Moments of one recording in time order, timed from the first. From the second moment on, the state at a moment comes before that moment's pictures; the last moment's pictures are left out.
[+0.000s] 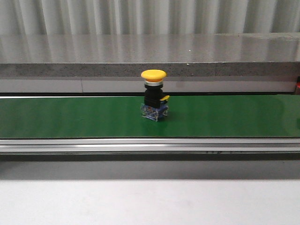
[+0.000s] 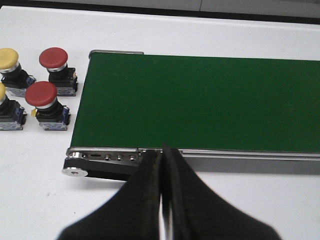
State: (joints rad) left arm -0.04 0.58 -0.59 -0.05 0.69 -0.04; right arm -0.38 2.12 -1.79 0.22 0.77 -0.14
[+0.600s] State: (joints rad) left arm -0.04 0.58 -0.59 -0.05 0.69 -0.04; right arm -0.38 2.20 -1.79 0.22 0.74 -0.14
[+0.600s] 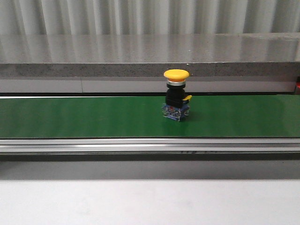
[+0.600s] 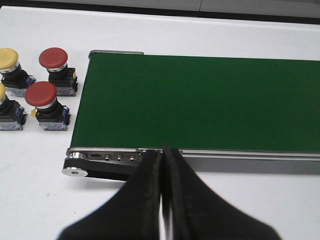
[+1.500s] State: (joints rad) left arm -0.04 0.58 -0.59 -0.05 0.69 -0.04; right arm -0.27 1.77 -1.75 0.28 0.92 -0.24
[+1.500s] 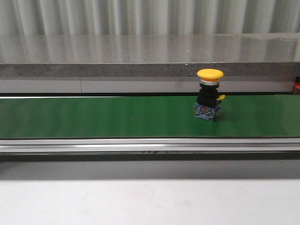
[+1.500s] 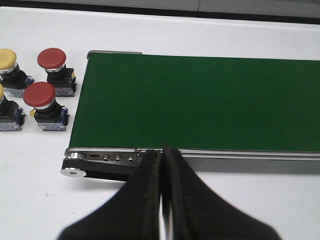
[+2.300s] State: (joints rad) left arm -0.04 0.58 -0.59 -0.05 0.69 -0.04; right arm 0.00 1.41 -1.15 0.28 0.94 -0.42
